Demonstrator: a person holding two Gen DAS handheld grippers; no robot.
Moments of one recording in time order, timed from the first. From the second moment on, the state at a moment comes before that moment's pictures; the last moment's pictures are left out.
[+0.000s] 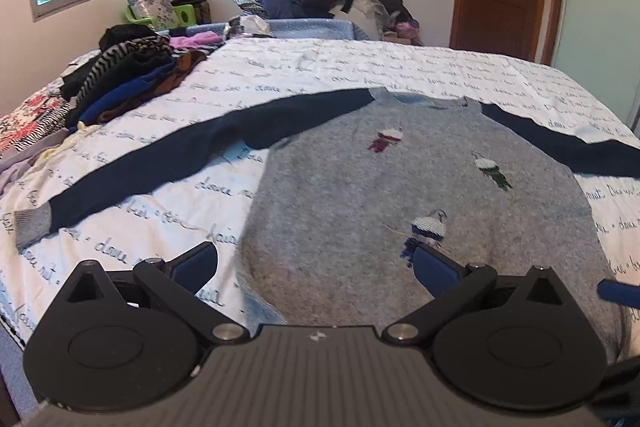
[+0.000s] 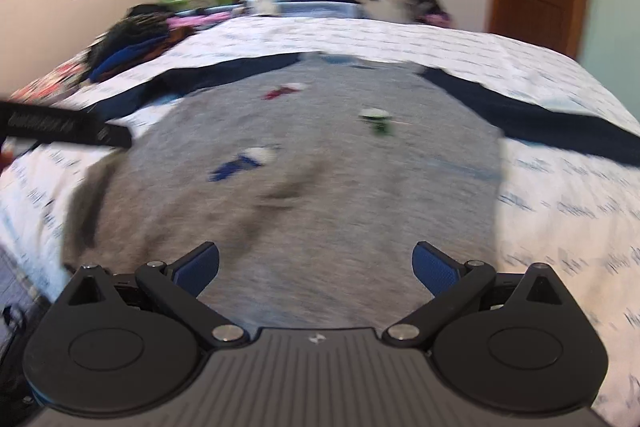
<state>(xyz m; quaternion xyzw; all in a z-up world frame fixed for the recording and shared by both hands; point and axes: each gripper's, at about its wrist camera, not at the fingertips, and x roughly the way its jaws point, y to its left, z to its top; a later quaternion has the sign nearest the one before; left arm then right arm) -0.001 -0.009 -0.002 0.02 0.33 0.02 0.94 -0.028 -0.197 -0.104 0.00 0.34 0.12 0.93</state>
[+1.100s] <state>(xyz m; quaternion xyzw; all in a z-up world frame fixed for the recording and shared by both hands) 0.000 -0.007 0.004 0.03 0.33 0.02 0.94 -0.014 -0.137 -0.121 -0.08 0.31 0.27 0.91</state>
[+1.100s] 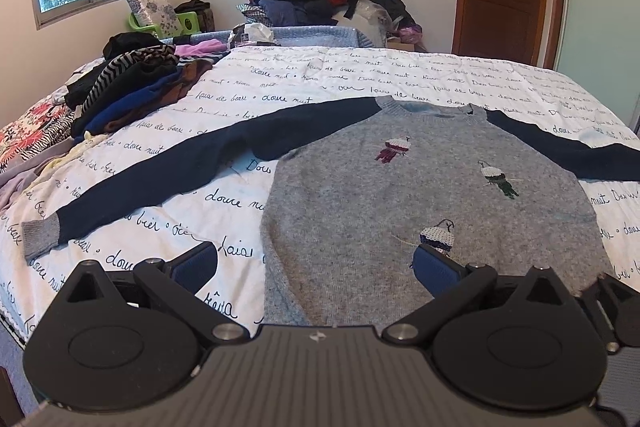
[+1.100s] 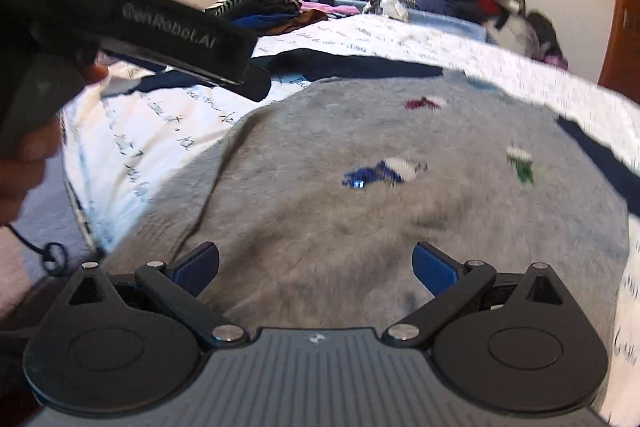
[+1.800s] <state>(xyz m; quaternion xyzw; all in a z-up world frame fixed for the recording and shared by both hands) 0.004 0.018 0.029 0.02 0.31 0.04 0.95 -0.047 -0.066 -0.115 -0.19 0.25 0.42 0.85</state>
